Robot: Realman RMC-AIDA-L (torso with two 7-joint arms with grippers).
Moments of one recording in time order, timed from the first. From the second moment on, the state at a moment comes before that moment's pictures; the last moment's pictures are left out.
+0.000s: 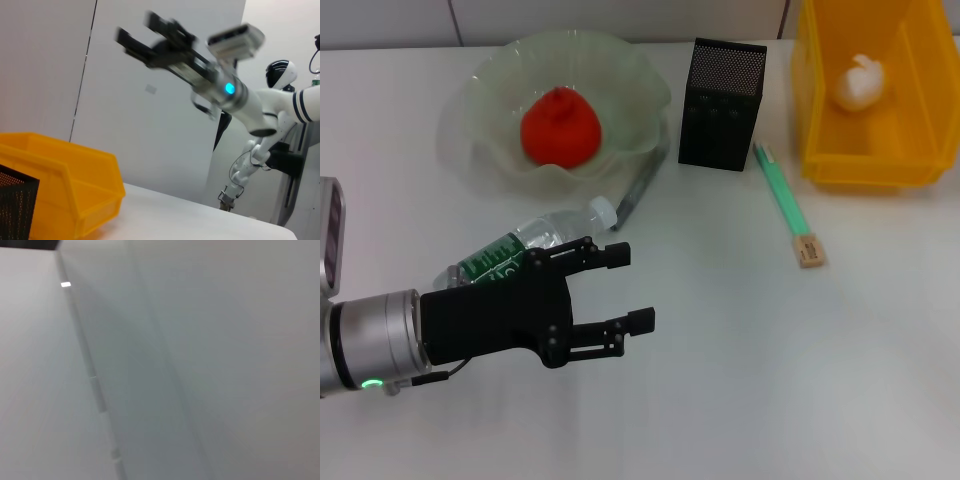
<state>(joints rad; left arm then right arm) -0.58 -2.07 0.05 0.20 2.52 1.74 -0.85 0.47 1.93 -0.79 -0.57 -1.30 -1.66 1.41</state>
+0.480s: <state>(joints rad) -0.58 -2.07 0.05 0.20 2.52 1.74 -0.86 0.37 1.94 -0.78 -0.54 -1.68 -1.81 1.26</state>
